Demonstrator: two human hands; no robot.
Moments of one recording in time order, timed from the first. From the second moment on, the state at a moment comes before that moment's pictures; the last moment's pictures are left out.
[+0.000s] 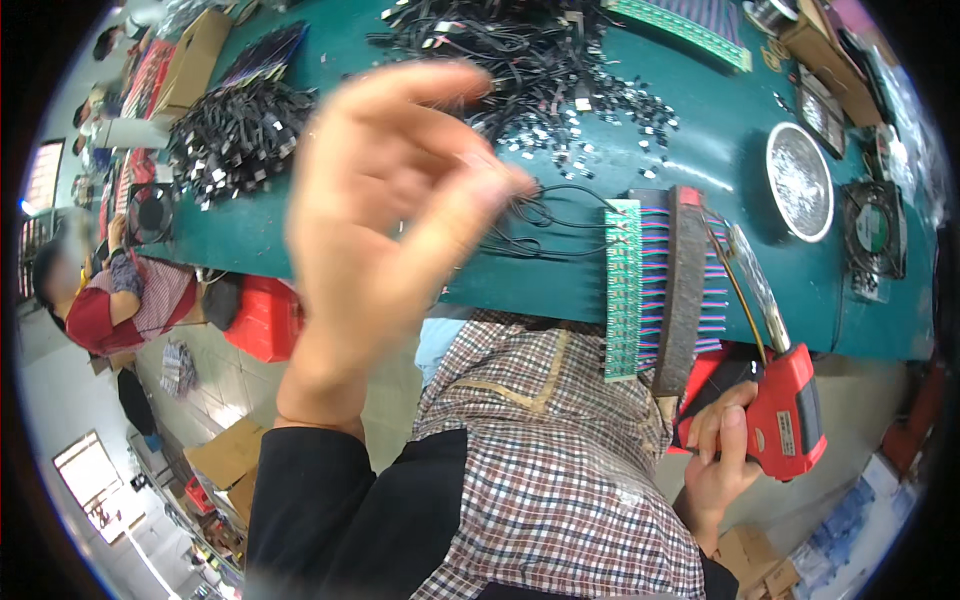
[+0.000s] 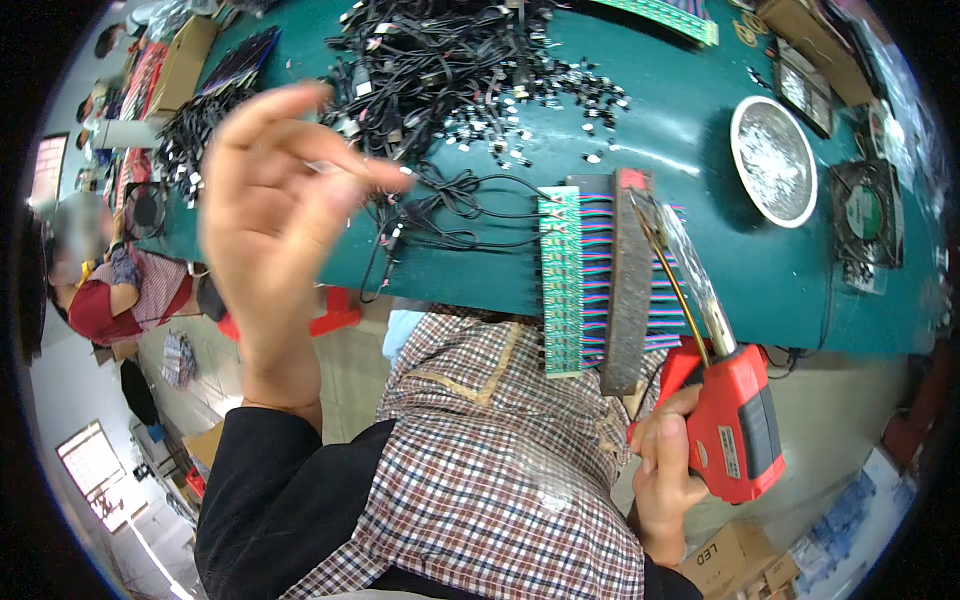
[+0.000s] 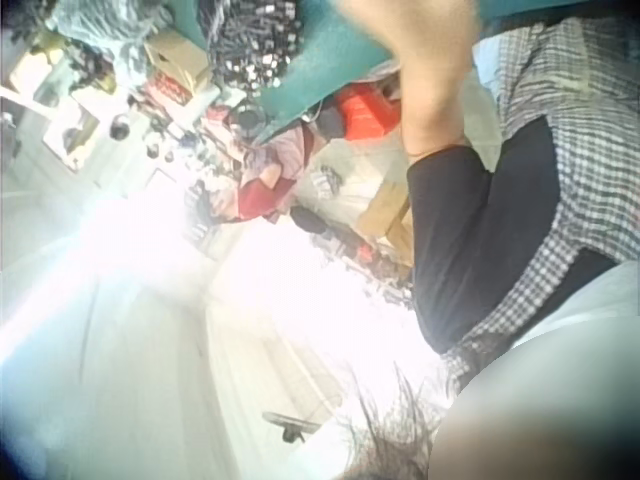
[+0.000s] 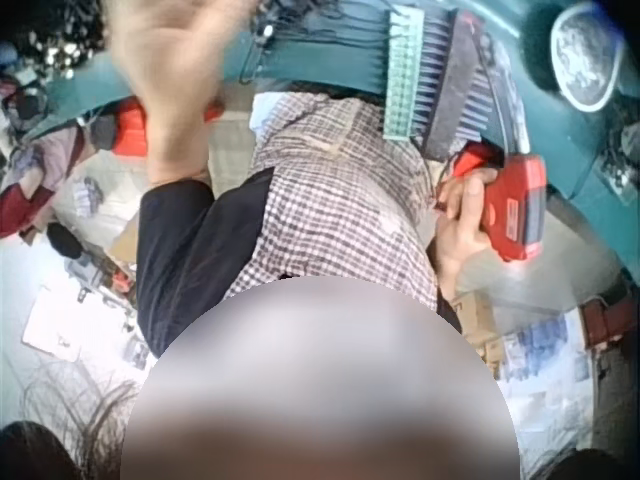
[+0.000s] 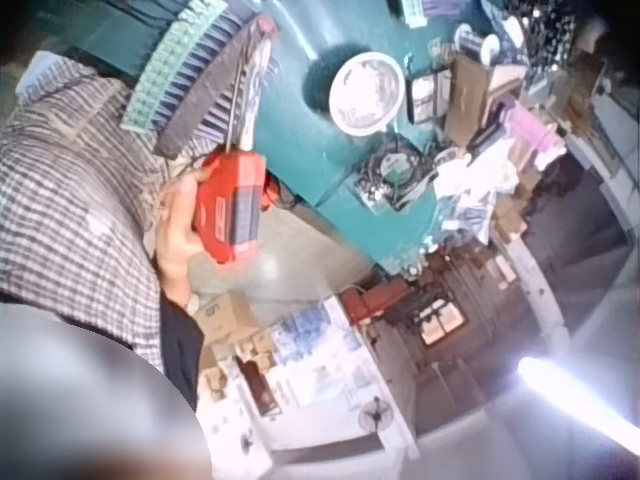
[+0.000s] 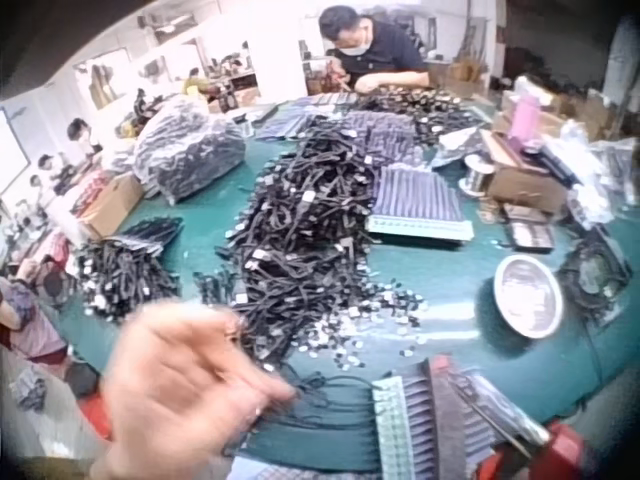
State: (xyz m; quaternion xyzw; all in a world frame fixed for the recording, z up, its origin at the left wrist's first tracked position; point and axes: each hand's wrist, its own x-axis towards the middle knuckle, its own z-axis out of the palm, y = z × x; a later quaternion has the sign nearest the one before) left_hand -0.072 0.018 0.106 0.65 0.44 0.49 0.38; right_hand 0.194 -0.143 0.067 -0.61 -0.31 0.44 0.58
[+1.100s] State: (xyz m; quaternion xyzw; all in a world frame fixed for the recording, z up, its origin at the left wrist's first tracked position) left_hand 0.002 -0.029 0.069 0.73 0.38 0.30 0.48; right_hand 0.193 -0.090 0.059 -0.56 -0.50 0.44 0.49
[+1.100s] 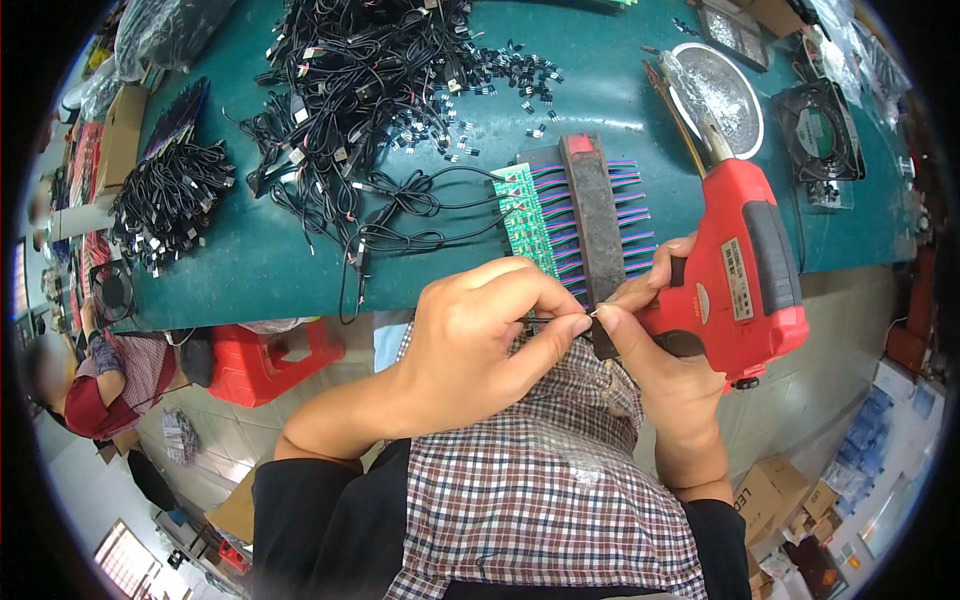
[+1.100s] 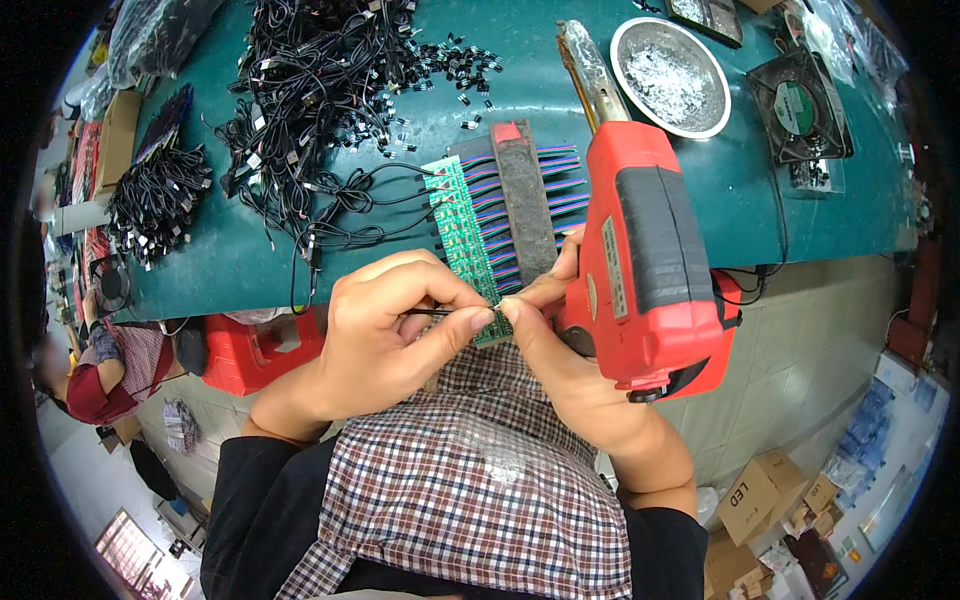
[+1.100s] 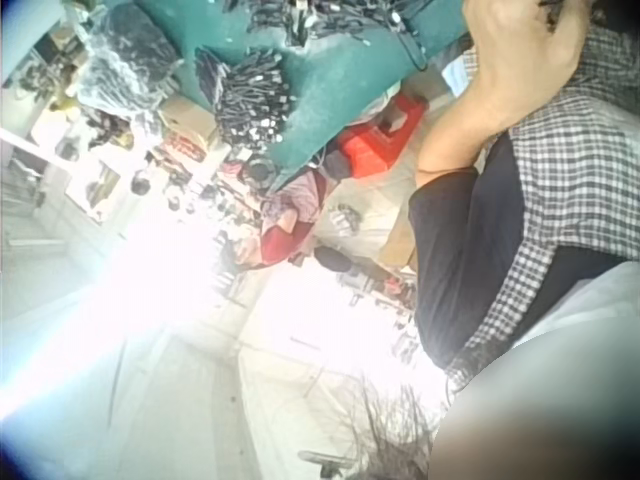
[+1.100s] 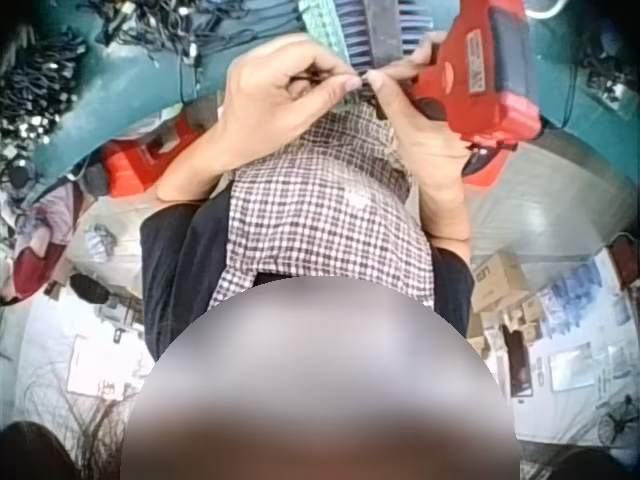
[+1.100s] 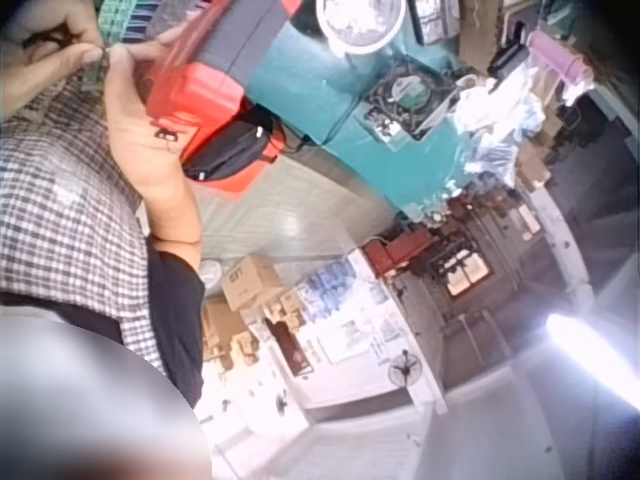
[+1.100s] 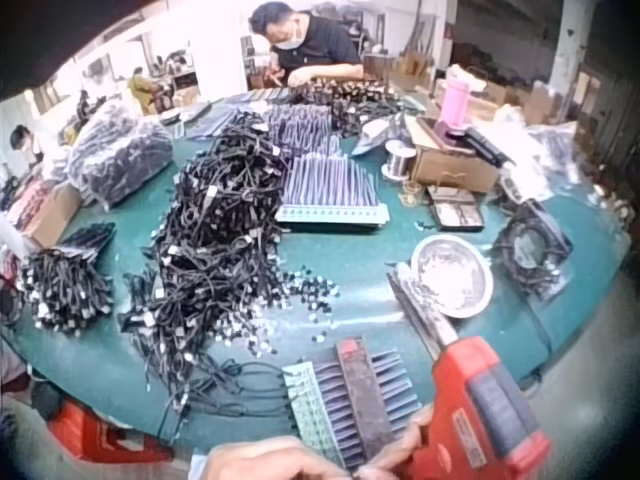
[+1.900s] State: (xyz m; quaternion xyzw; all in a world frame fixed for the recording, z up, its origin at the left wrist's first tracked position) left_hand -0.009 -0.022 0.074 0.71 0.45 0.27 0.48; right_hand 0.194 -0.079 0.053 -0.56 -0.53 0.43 0.47
